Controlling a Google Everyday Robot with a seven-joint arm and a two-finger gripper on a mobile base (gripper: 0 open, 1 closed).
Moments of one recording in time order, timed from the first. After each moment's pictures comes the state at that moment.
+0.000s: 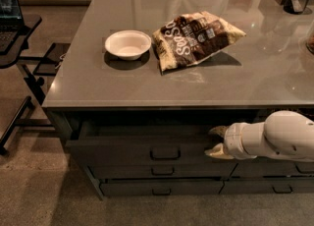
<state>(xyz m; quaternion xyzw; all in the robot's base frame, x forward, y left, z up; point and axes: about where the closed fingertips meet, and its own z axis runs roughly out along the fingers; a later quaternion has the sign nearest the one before) 0.501 -0.184 0.647 -0.61 0.72 0.03 0.33</state>
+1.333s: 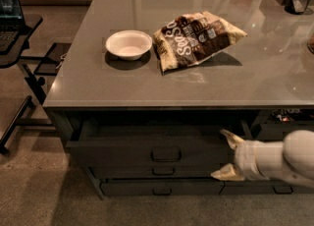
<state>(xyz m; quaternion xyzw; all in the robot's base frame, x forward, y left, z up) 0.451 -0.204 0.633 -0.60 0.72 0.06 0.33</state>
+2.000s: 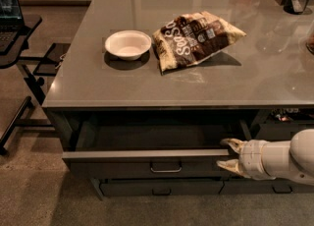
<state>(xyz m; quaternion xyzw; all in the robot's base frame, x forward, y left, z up) 0.444 -0.206 0.645 -0.60 0.72 0.06 0.33</state>
